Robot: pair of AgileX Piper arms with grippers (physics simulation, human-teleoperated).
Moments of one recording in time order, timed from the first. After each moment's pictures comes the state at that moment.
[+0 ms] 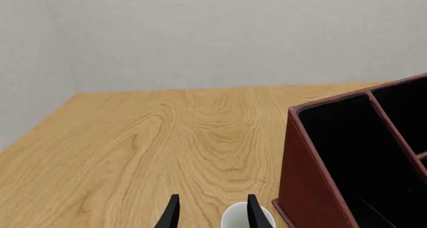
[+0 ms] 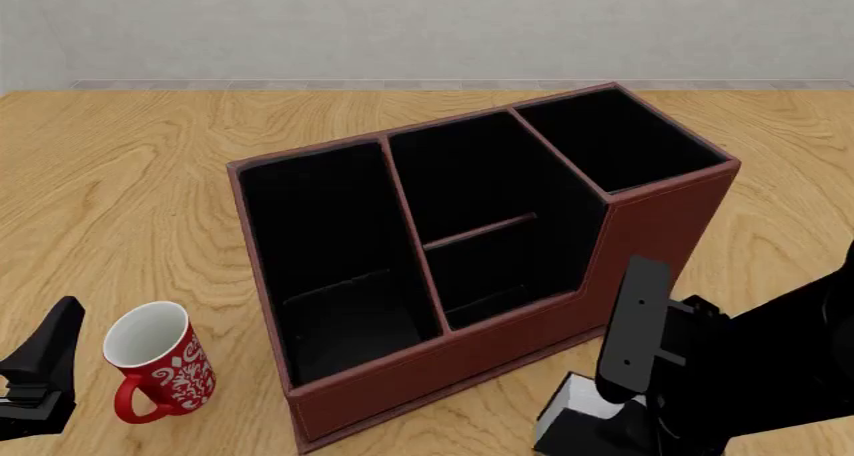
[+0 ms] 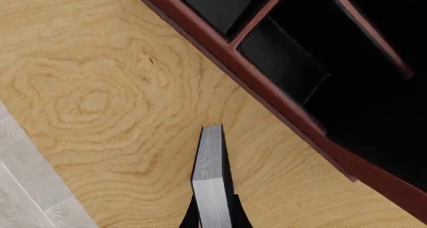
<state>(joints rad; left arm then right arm) 0.02 0.00 0.00 0.06 0.05 0.86 1.02 -0.68 0.98 -0.23</state>
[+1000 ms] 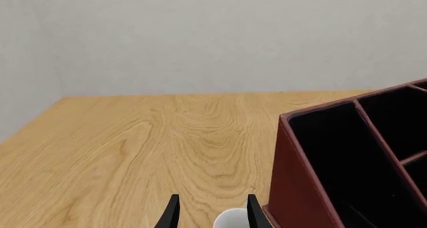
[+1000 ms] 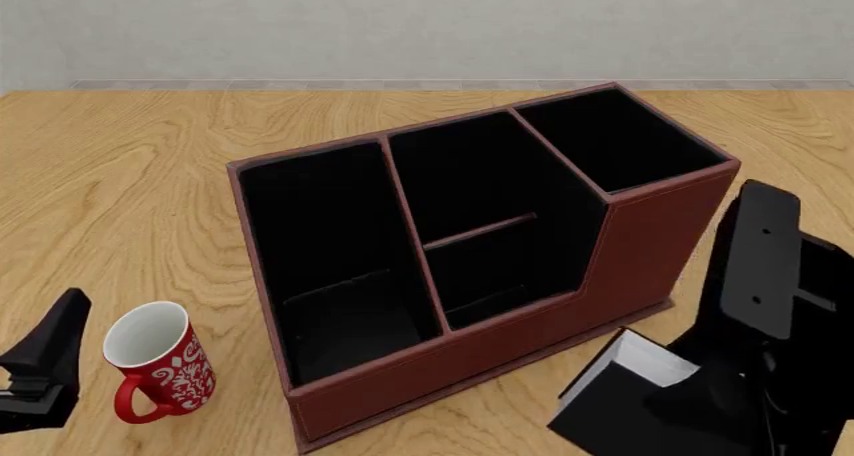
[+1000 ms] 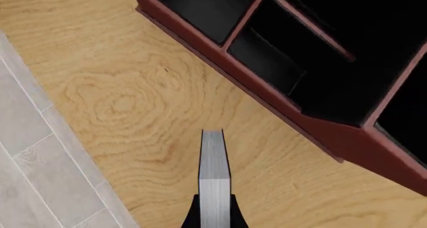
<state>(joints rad) -0.01 0.04 0.00 0.00 0.02 0.86 0.87 -0.88 1.21 -0.18</state>
